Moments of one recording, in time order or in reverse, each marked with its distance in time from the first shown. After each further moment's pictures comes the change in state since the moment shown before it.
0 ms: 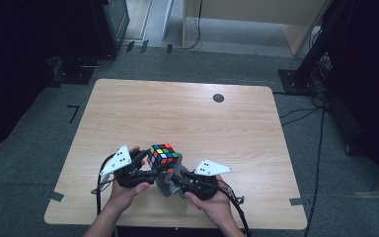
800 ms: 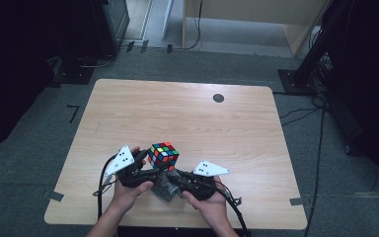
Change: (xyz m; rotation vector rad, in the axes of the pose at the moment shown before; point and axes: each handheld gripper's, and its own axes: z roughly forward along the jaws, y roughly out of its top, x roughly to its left) left arm -0.001 -0.005 0.005 0.016 0.060 -0.008; right arm -0.005 -0.009 0.007 -0.029 -0.039 0.041
